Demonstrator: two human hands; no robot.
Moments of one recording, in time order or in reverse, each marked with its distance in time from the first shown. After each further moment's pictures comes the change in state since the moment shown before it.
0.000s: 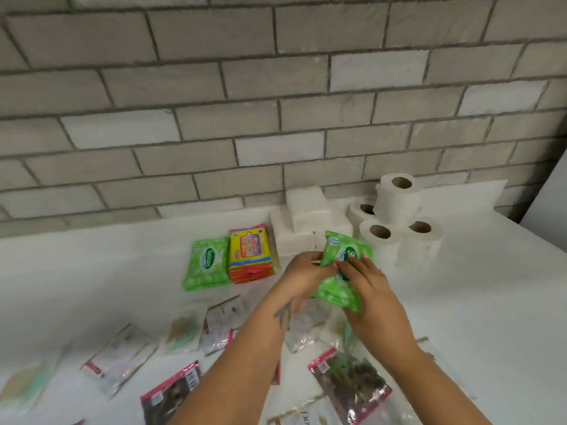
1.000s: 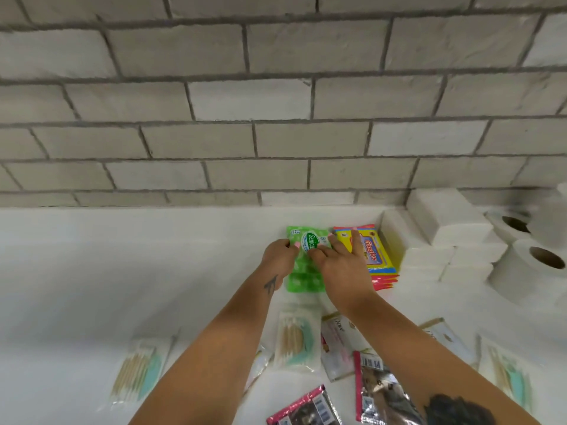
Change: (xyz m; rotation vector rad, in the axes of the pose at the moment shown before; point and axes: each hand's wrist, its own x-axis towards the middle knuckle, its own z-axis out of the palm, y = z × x) left_hand 0.020 -0.117 -0.247 0.027 0.399 -0.265; right_hand 0.126 -0.168 0.198 -0.580 -0.243 -0.340
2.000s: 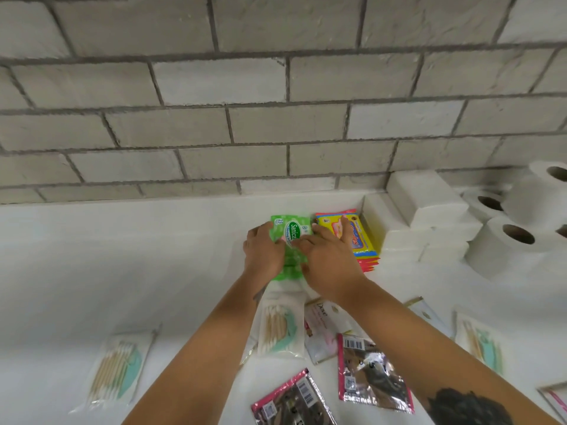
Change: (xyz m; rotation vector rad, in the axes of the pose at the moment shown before) left_hand -0.008 -0.010 0.013 0.217 0.203 0.154; right_hand -0.007 0.005 -0.019 0.208 -0.052 0.001
